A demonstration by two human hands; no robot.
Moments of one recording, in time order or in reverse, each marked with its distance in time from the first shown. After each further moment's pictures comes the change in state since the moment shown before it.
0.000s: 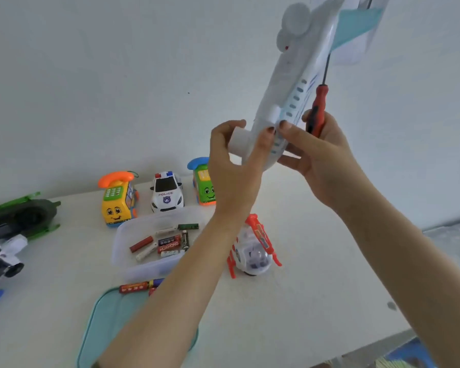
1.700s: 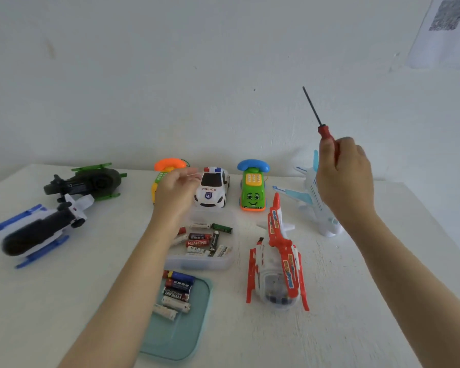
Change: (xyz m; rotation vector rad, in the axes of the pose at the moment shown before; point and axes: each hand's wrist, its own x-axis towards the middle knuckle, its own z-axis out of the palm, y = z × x) left_hand 0.038 -0.052 -0.122 0.485 0.300 -0.406; right_hand 0.082 0.077 -0.011 -0.888 0.226 -0.177
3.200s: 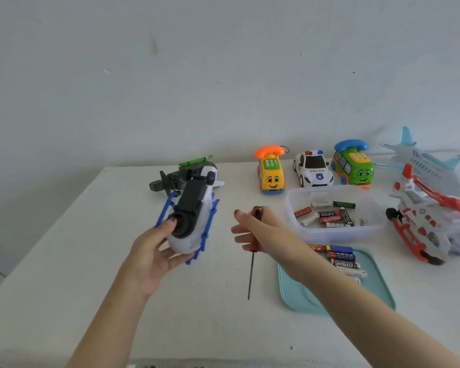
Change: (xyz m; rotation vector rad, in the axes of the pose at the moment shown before) left_hand 0.029 -0.090 -0.343 -0.427 -0.238 -0.466; right_hand -0.231 -0.229 0.210 0.524 -0.831 0.499
